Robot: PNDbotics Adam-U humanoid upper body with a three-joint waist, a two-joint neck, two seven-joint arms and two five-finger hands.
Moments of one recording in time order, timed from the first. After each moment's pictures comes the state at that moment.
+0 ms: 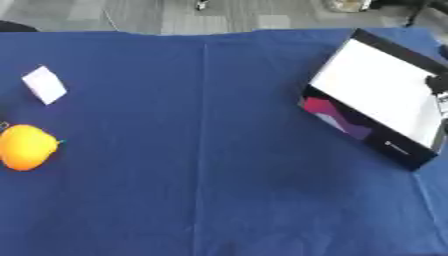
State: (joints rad) left arm -0.81 0.81 -0.09 -1.13 -0.13 0.26 -0.16; right arm 0.09 -0.53 -0.20 -1.98 -0.30 -0.23 -0.09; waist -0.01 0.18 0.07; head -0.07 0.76
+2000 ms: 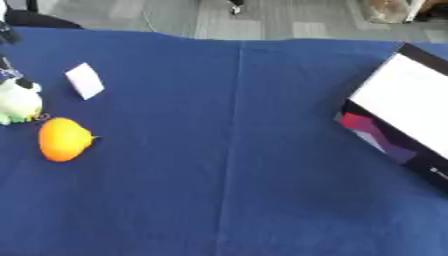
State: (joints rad) left arm -1.09 0.68 -0.05 -0.65 -0.91 0.13 -0.70; right arm 0.08 -0.54 -0.17 -1.98 -0.28 -0.22 -0.06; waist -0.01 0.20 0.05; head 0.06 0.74
